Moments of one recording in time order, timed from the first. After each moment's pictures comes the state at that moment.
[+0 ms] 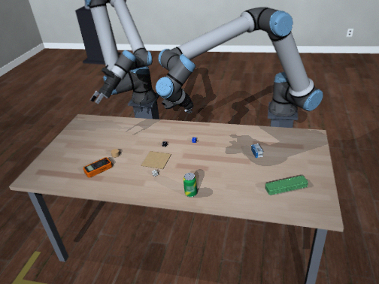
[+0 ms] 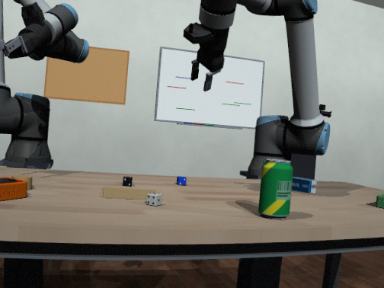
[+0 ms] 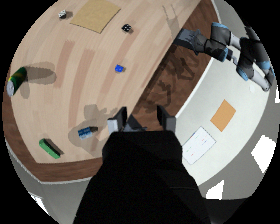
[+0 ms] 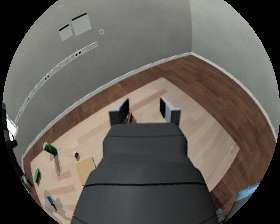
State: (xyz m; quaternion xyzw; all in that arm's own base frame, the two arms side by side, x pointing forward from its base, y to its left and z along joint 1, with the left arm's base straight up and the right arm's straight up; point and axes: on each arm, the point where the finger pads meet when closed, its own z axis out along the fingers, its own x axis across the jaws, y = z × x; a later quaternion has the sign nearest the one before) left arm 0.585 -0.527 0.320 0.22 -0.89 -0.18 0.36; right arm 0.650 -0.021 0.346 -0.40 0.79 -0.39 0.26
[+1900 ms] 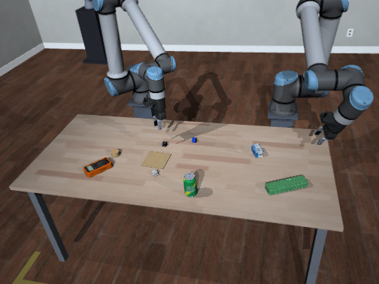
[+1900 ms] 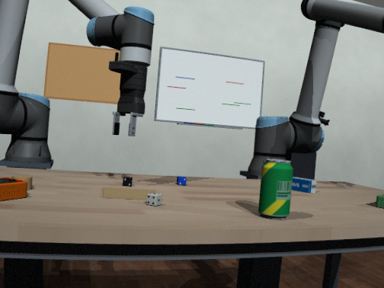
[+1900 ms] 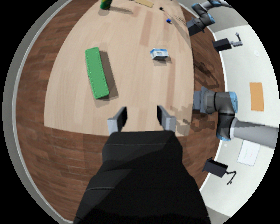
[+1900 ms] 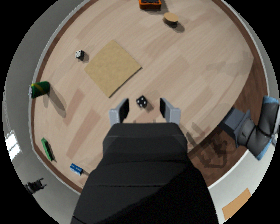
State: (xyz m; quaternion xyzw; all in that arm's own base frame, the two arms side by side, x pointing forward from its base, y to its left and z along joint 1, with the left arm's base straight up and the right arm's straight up) left arm 0.688 0.167 0.257 0.12 -0.97 0.11 0.20; right arm 0.603 0.322 0.161 -0.38 0.92 -0.01 0.01
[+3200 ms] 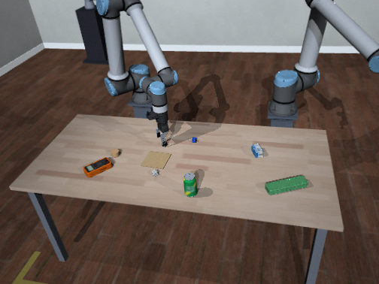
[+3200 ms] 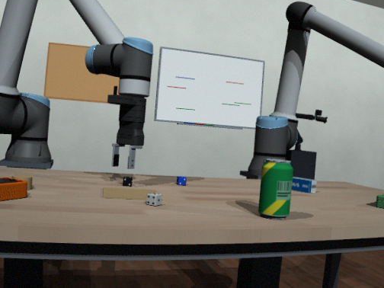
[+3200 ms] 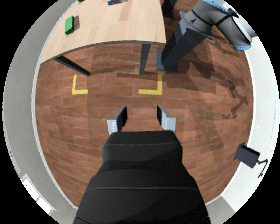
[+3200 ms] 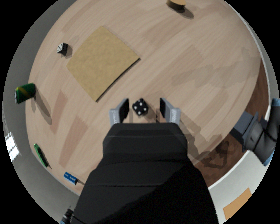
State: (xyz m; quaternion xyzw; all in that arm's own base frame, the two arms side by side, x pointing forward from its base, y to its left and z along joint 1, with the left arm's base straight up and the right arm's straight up) left arm 0.323 0.551 0.206 0.05 -0.99 0.09 0.03; right arm 0.598 0.327 0.070 -0.38 0.92 0.00 0.00
